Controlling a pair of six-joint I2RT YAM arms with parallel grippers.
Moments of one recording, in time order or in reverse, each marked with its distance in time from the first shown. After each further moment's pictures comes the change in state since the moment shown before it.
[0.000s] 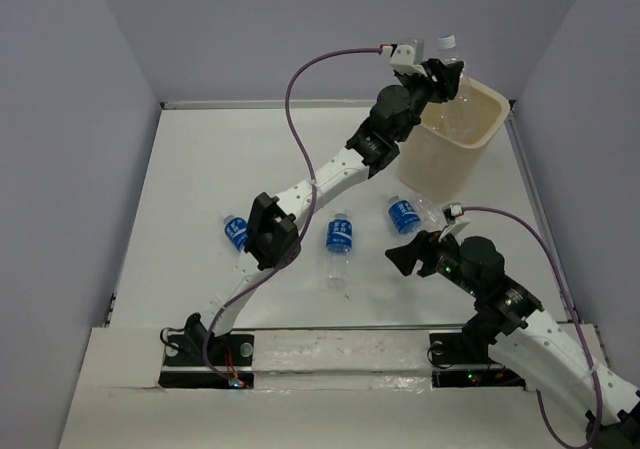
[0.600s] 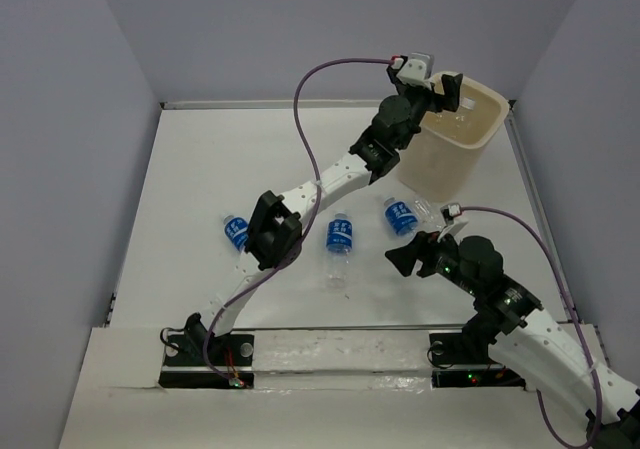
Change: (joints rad) left arm -0.005 0.010 -0.098 0.105 -0.043 0.237; right arm 0.000 0.006 0.000 -0.009 -0.003 -0.011
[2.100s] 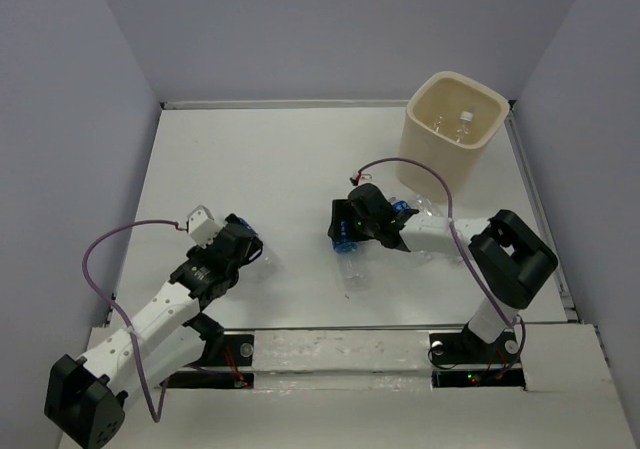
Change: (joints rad) left arm 0.304 -1.690 -1.901 -1.015 -0.294 -0.927; right arm 0.126 1.217 0.535 0.221 0.188 0.026
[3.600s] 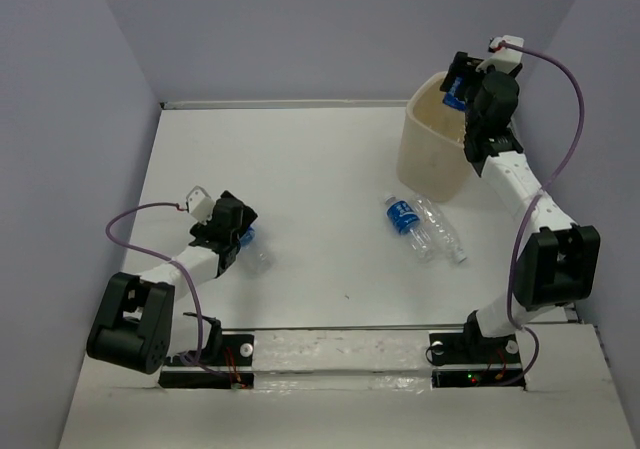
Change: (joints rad) left arm 0.307 0.518 -0.066 0.698 0.124 0.150; right arm -0.651 -0.097 0.489 0.311 0.224 -0.556
